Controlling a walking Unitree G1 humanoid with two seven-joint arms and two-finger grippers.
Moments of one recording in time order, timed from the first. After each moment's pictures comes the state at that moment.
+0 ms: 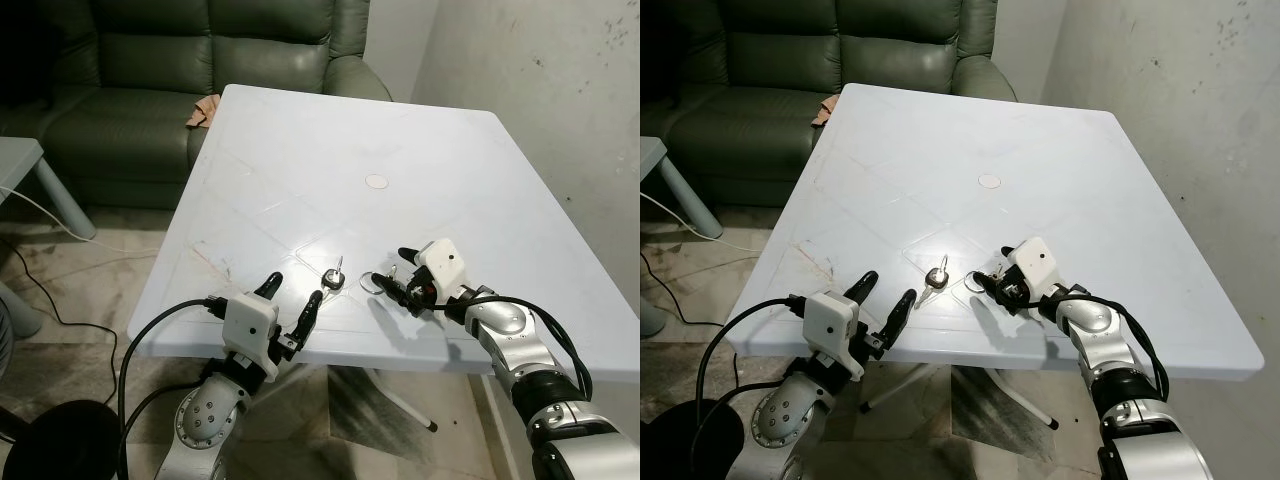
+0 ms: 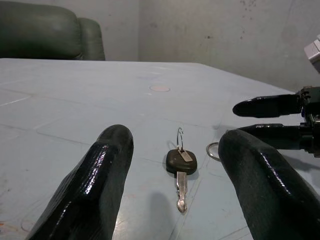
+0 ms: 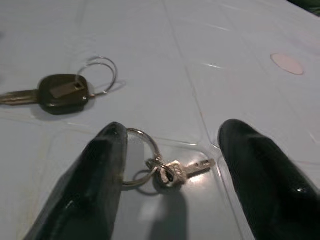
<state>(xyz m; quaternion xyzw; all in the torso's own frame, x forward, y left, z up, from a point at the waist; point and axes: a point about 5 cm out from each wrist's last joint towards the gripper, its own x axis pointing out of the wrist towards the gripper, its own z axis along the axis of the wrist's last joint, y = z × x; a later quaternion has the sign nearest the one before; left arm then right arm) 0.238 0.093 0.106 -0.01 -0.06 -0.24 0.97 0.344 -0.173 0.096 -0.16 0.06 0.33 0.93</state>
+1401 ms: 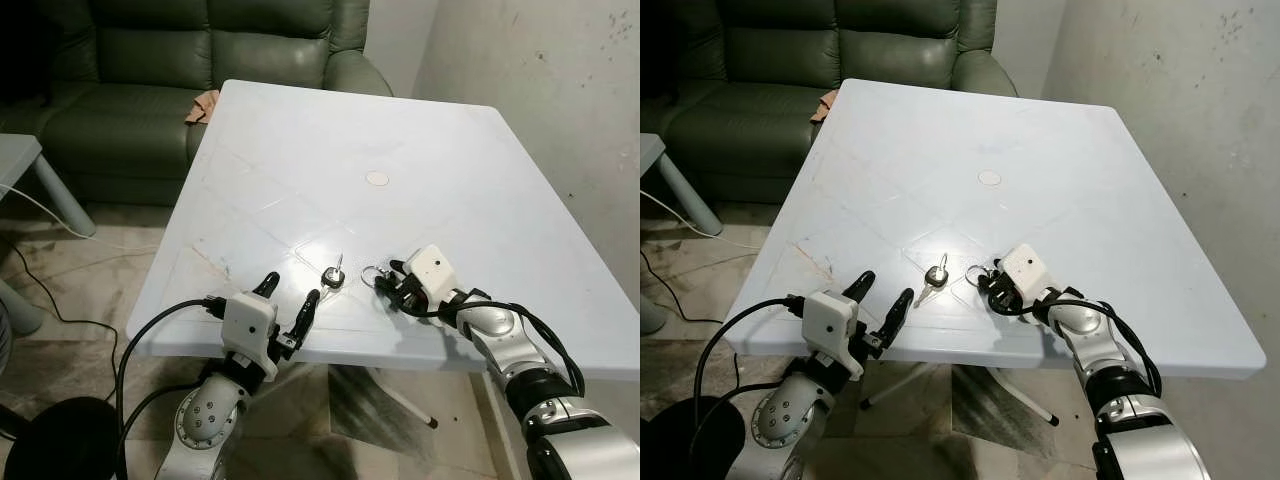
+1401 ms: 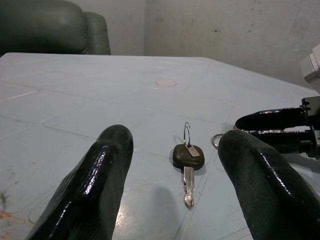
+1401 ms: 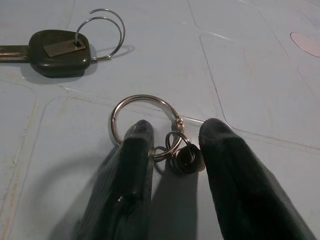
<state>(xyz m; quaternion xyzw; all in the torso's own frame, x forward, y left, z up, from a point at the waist) 0.238 0.093 0.106 0.00 -0.06 -0.23 0.97 0.344 -0.166 0.087 -0.20 0.08 0.33 0.92</state>
